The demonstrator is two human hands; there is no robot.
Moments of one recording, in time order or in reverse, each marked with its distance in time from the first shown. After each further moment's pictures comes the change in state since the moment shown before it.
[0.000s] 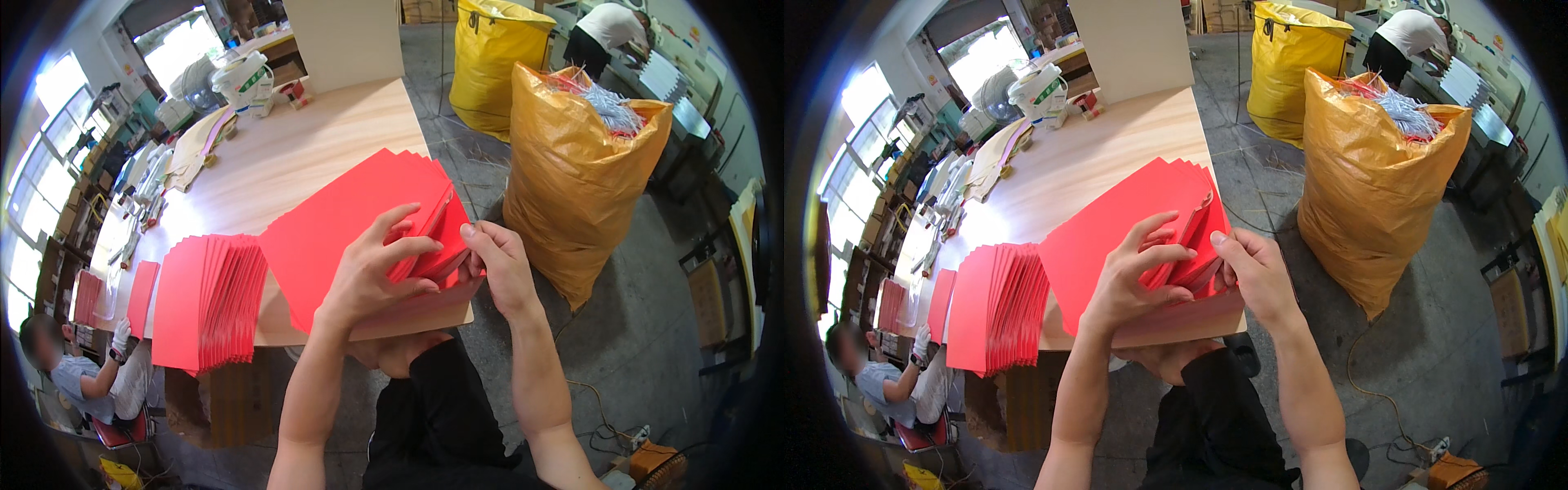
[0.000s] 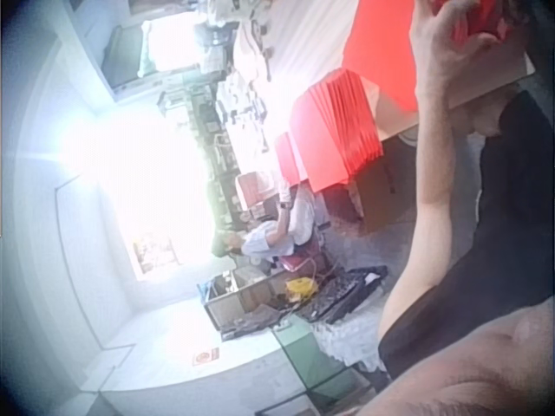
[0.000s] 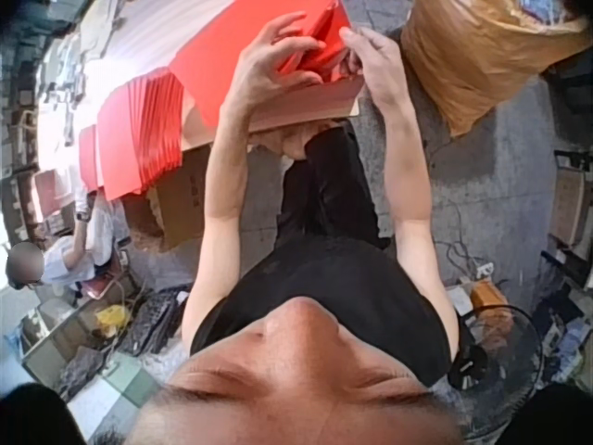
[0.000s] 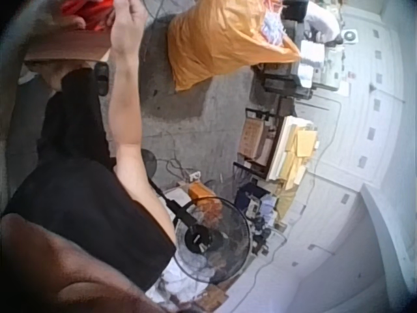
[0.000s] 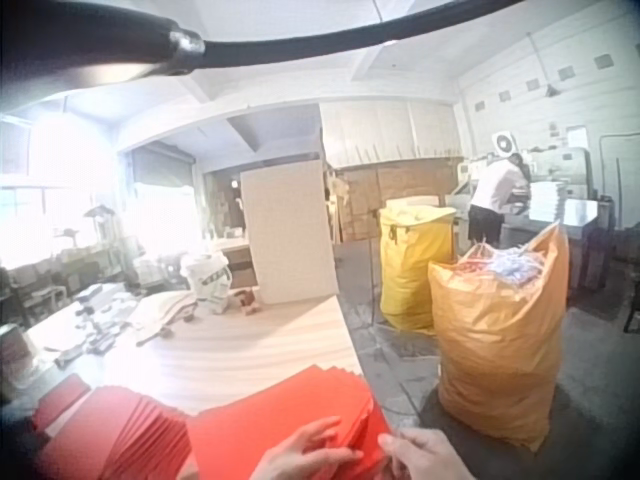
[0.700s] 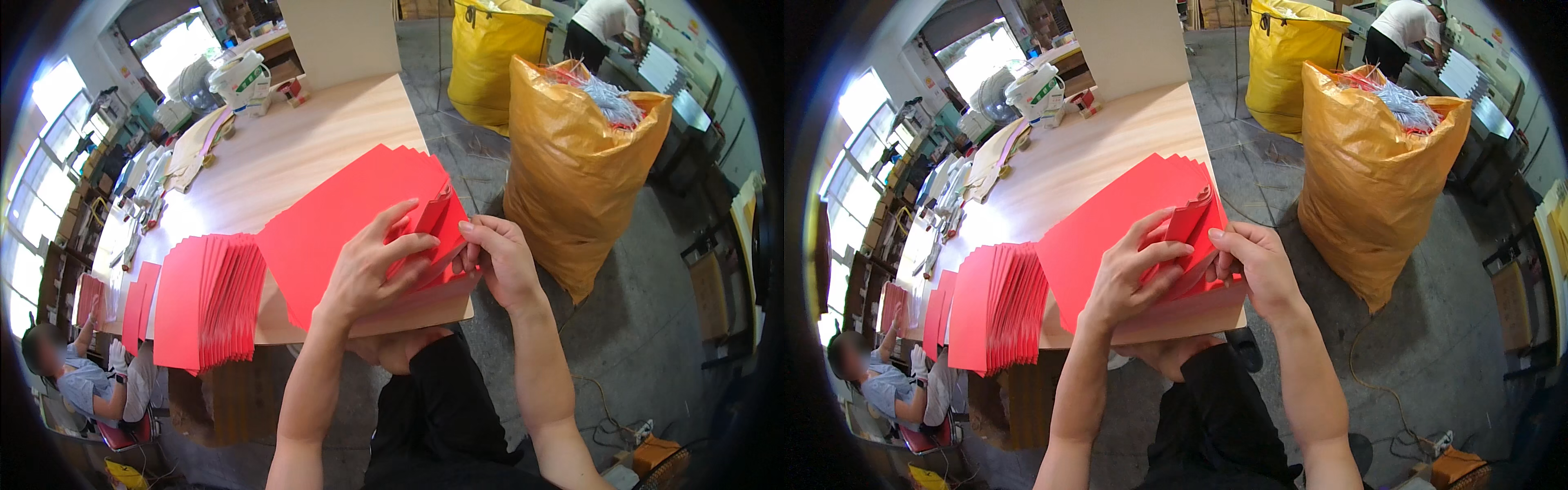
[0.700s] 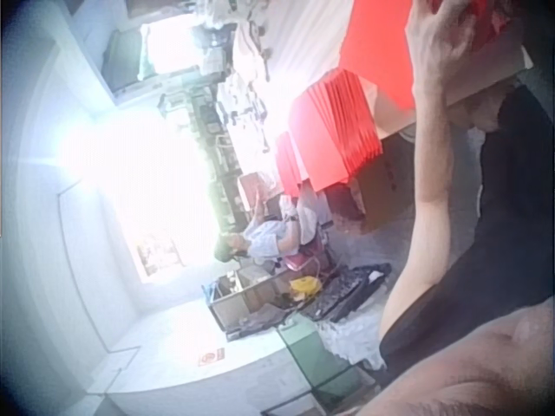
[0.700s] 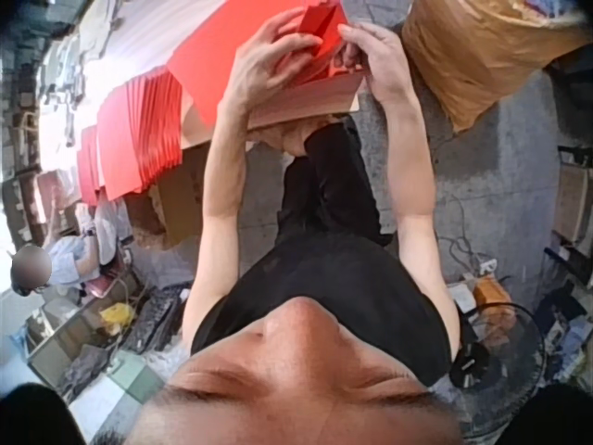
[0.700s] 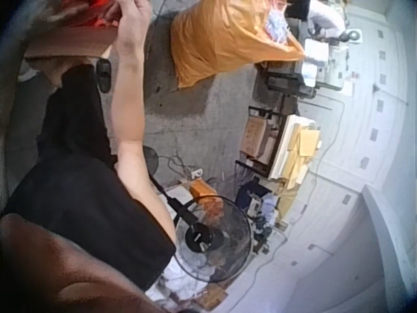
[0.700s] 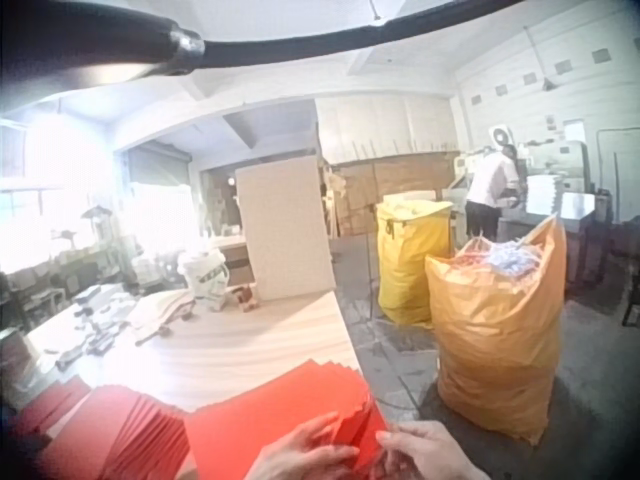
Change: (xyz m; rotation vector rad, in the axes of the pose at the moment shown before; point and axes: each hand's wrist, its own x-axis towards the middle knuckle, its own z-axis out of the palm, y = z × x) left_hand -0.001 0.002 -0.001 0.089 -0.014 0.020; right_hand 0.006 0.001 -0.006 0.221 -0.054 0.098
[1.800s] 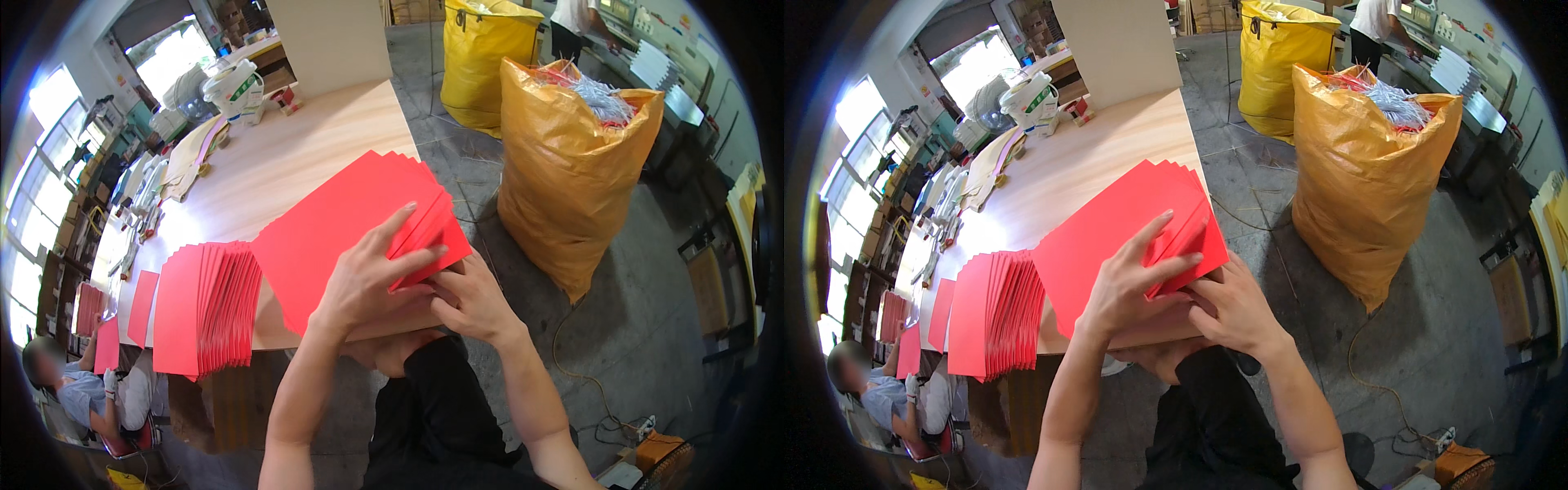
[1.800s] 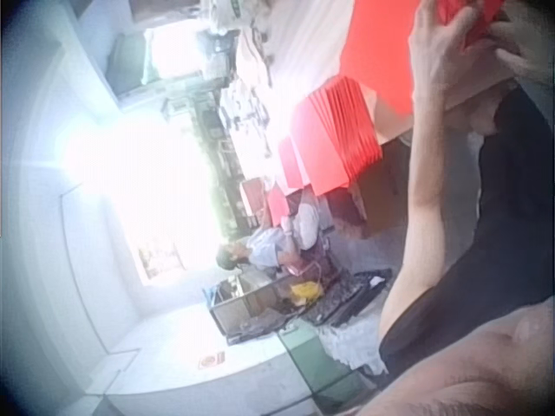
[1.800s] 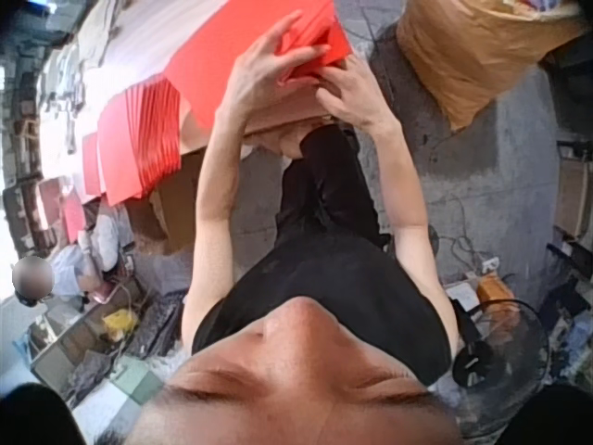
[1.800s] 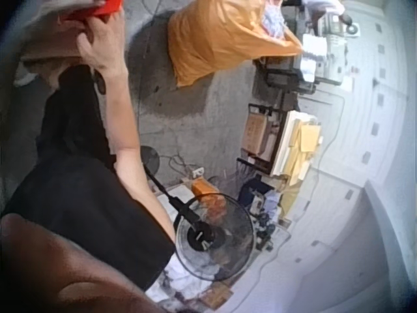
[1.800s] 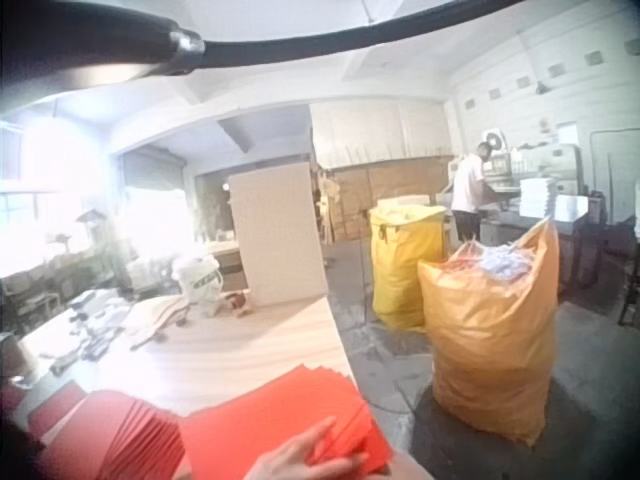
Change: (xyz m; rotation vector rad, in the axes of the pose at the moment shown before) left_hand 0.002 0.007 0.001 0.210 -0.086 0.140; right_hand -0.031 0.033 -0.005 -1.092 -0.161 -0.654
